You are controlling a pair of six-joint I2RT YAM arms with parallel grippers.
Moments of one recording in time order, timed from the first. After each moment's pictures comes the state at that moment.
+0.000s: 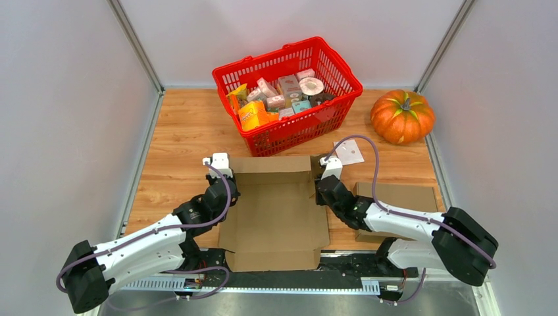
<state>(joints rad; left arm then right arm) -0.90 0.80 0.41 -0.07 -0.80 -0.45 0.90 1.20 0.45 0.08 0.47 0.51</state>
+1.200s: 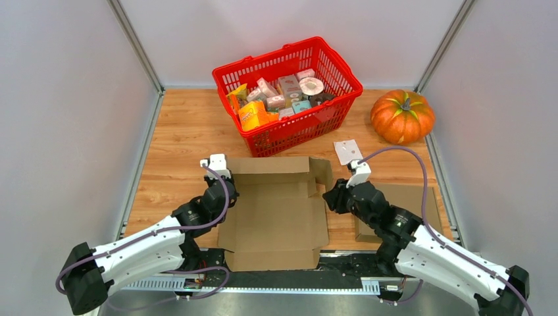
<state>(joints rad) -0.90 0.78 0.39 -0.06 -0.81 -0.47 0.89 0.63 0.49 -0.36 0.29 0.60</state>
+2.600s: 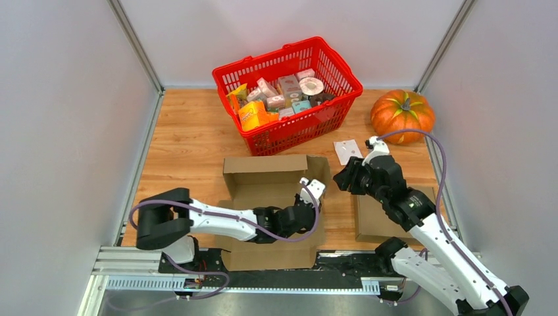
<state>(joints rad) -1.39 1.55 0.80 0.24 -0.50 -0.48 0.56 0.73 0.72 -0.55 0.04 0.58</state>
